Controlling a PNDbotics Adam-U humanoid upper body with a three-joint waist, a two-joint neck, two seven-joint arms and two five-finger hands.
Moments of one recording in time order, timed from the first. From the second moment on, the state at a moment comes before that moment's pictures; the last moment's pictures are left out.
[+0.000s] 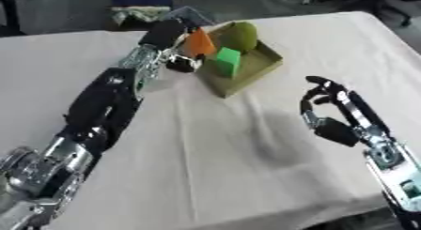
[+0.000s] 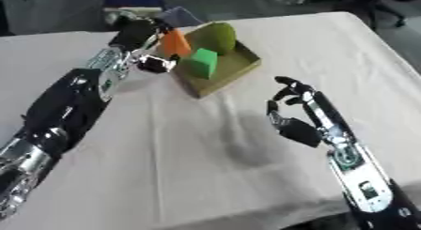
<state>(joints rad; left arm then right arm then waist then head) -0.99 0.27 -0.14 -0.70 -1.15 -0.10 0.11 -0.55 -0.24 0.33 -1.31 0.35 -0.18 0.08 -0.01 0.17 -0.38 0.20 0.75</state>
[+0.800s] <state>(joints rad) -0.98 0.29 -0.14 -0.76 -1.14 -0.07 0.15 -0.55 -0.23 0.33 -1.31 0.35 -0.19 0.08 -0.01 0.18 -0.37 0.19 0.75</state>
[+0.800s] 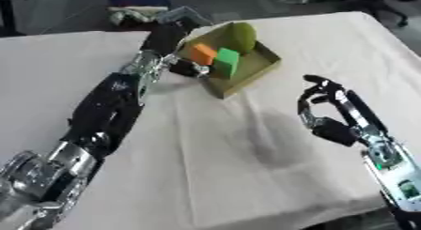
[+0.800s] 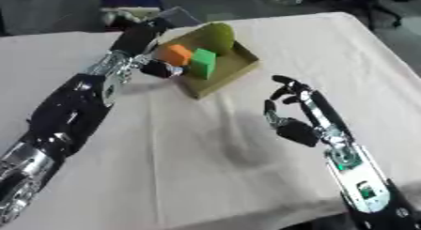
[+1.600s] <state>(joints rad) -0.71 0.63 -0.14 -1.51 -0.46 0.00 0.14 -0.52 -0.25 0.31 -1.31 0.35 -0.18 0.06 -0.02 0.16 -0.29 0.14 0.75</state>
